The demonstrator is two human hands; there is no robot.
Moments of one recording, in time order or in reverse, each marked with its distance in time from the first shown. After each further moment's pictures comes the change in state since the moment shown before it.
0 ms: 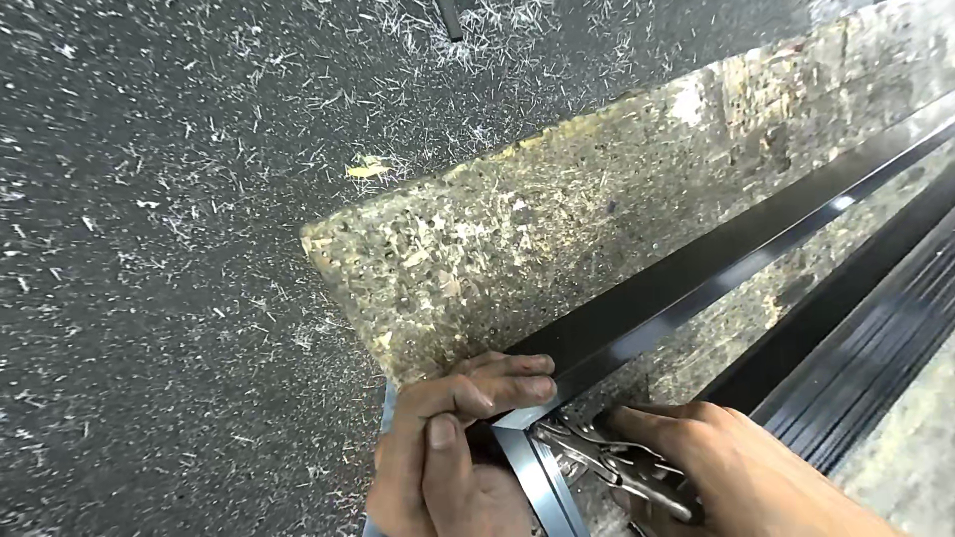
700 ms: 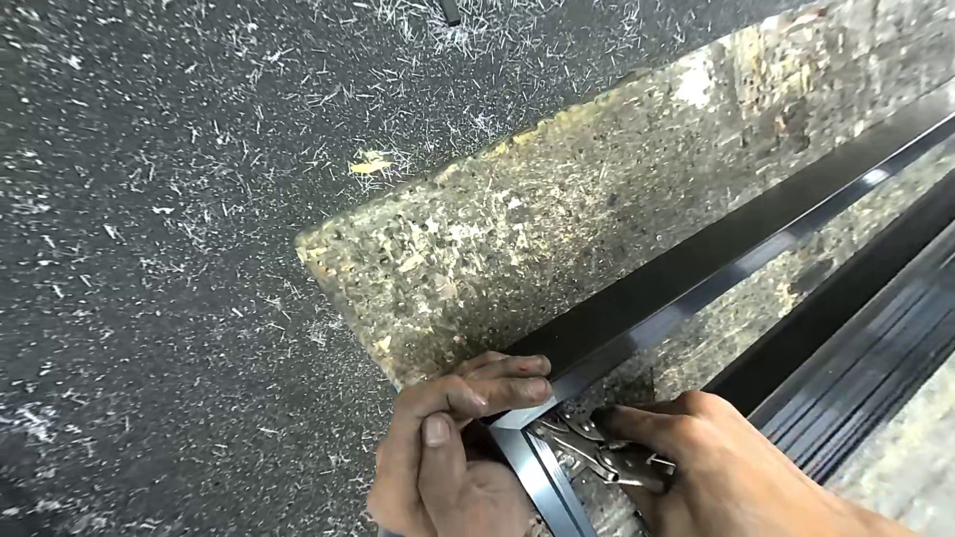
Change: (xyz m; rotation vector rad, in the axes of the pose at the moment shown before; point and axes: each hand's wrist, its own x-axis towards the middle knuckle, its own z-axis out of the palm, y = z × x) left_hand 0.000 0.001 0.002 0.066 0.024 -0.018; right_hand 0.015 0.021 0.037 -0.037 0.432 -0.269
